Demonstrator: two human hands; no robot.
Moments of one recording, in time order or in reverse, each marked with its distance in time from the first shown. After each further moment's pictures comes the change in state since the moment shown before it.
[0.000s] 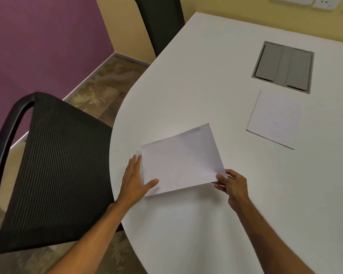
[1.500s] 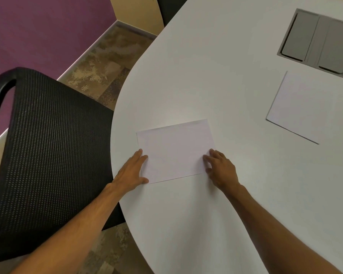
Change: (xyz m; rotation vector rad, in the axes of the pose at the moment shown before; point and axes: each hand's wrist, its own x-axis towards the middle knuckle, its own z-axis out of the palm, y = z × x) left_hand 0.046 -0.058 -0.005 0.344 -0.294 0.007; right_hand 0.059 0.024 0.060 -1.456 -0.276 -0.610
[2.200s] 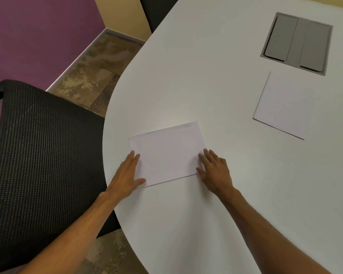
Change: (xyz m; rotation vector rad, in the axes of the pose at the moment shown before) left_hand -0.012 0.020 -0.005 -0.070 0.081 0.034; right_hand -0.017 0.004 0.001 -0.028 0.037 0.021
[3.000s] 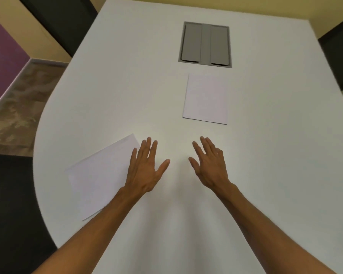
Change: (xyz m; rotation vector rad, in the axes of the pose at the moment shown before) left_hand 0.045 0.252 0.060 0.170 0.115 0.386; right_hand -0.080 0.129 -0.086 0.021 0.261 0.268
